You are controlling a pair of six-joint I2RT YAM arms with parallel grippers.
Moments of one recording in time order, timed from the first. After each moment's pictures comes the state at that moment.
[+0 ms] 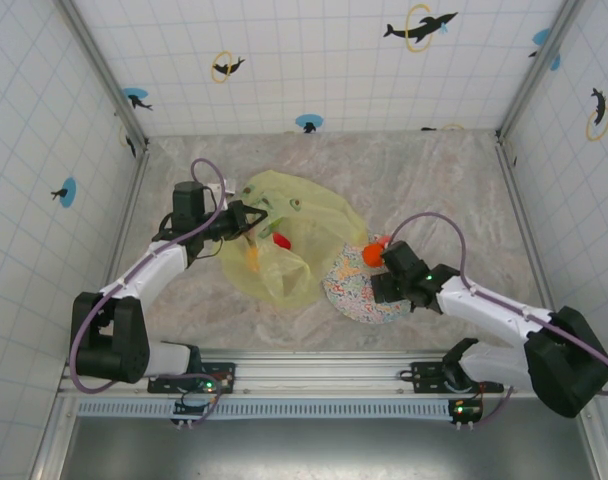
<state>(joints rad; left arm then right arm) -0.17 1.35 0.77 -0.01 0.82 -0.65 0.70 1.18 0.54 -0.49 0.23 0.37</state>
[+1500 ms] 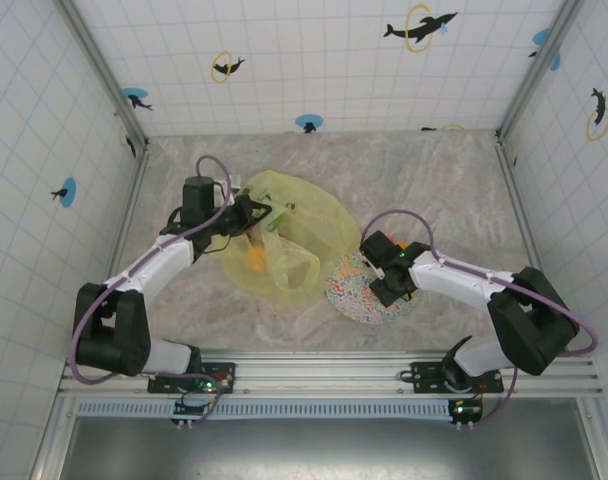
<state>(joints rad) -0.24 1.39 0.83 -0.01 0.69 -0.75 0.73 1.43 0.75 -0.72 0.23 0.01</state>
